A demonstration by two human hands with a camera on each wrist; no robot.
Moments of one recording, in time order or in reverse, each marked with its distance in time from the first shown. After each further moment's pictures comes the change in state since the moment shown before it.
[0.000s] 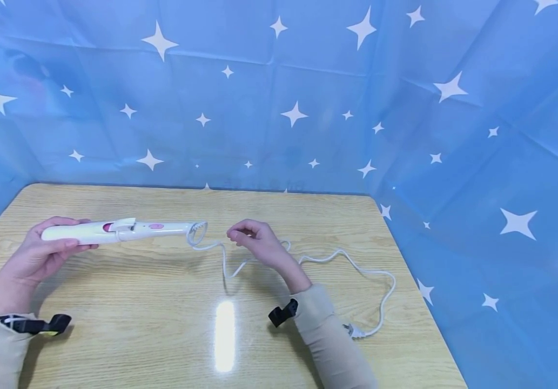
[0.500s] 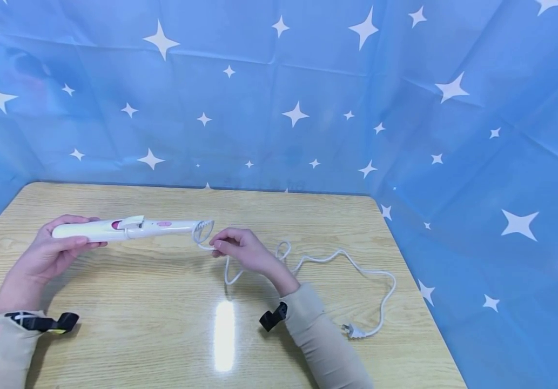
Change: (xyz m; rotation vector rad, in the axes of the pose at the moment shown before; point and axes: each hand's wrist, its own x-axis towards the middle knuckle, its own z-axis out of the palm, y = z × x) left_hand 0.007 -0.010 0.005 -0.003 0.026 -0.010; right_hand 0.006 -0.003 0.025 0.008 -0.161 0.045
